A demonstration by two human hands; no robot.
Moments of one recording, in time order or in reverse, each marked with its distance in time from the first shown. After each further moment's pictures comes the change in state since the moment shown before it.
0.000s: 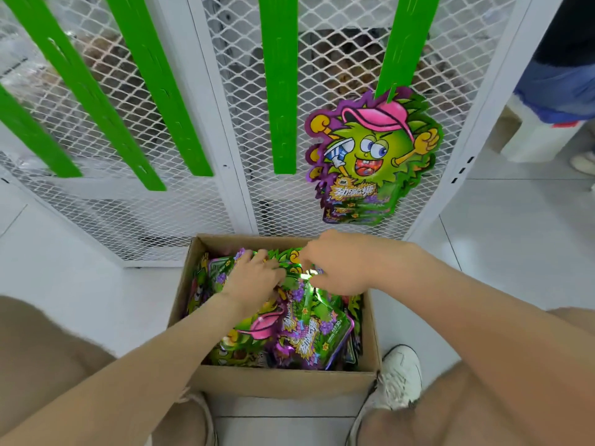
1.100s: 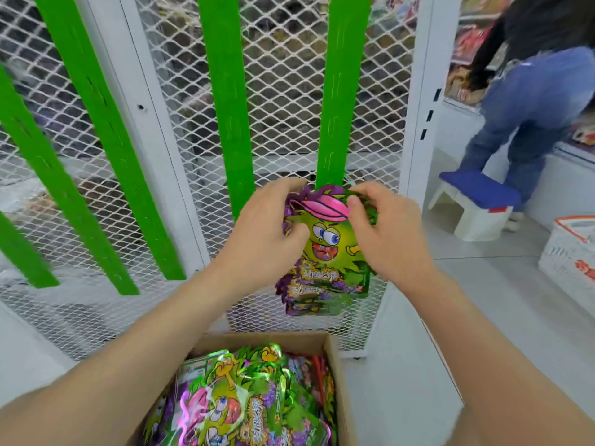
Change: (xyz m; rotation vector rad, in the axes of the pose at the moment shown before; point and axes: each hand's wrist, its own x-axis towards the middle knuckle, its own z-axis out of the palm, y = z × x) left_hand 0.003 0.010 -0.314 -0.822 0.789 -0.075; right_hand -0.071 0.101 -0.097 0.502 1.353 0.212
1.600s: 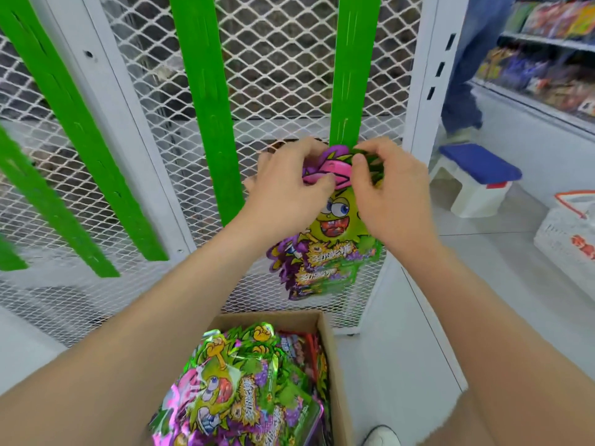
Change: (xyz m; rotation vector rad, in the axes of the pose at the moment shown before) left_hand 0.039 0.006 0.036 -0.116 0.003 -0.104; right_hand 0.013 0.008 0.006 -0.022 0.130 0.004
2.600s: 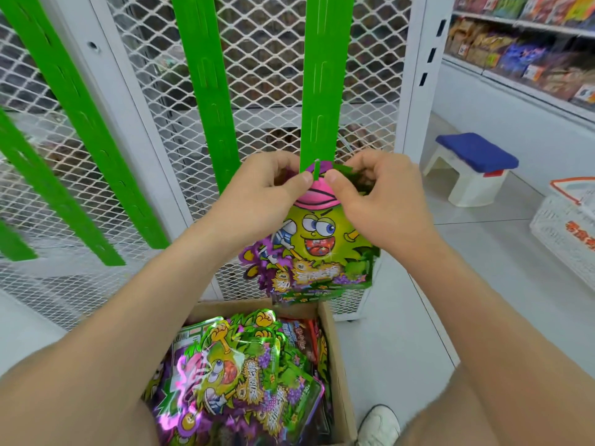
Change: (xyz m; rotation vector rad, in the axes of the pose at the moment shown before) left_hand -0.029 -0.016 -0.022 -0.205 -0.155 -0.026; right_hand -0.026 -0.021 -0.015 0.101 -0.151 0.133
